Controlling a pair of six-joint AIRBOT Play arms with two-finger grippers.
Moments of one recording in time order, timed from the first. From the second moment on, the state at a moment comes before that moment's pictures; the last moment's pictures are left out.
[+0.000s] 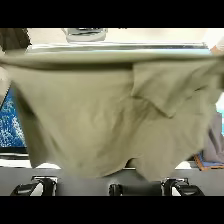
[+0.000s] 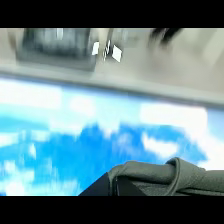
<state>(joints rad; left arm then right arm) 0.17 -0.72 1.37 1.25 -1.09 -1.57 -0.01 -0.89 1.64 -1.59 1.27 1.14</state>
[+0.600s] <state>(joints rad) 0.16 -1.37 1.09 1.14 -0.82 -1.57 -0.01 -1.54 1.44 -1.30 0.72 1.42</state>
